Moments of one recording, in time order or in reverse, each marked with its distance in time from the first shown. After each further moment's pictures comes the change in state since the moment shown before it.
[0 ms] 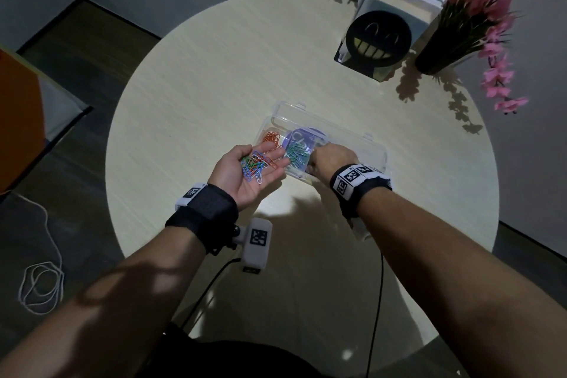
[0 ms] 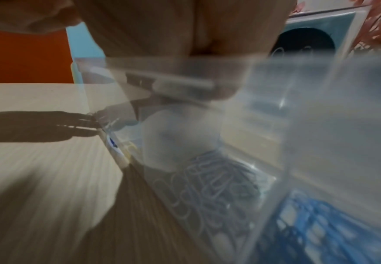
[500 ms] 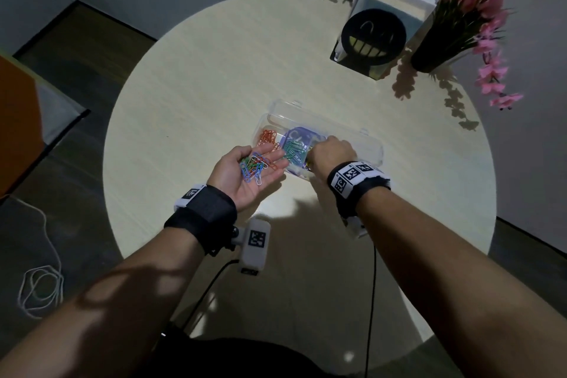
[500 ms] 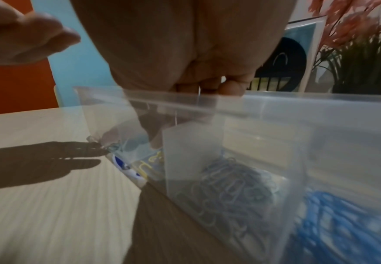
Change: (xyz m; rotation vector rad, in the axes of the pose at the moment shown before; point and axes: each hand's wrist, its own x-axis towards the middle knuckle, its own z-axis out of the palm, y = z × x) left_hand 0.000 -0.004 -0.001 0.020 -0.015 -0.006; right_hand -0.013 0.000 -0.005 -0.083 0.107 0.014
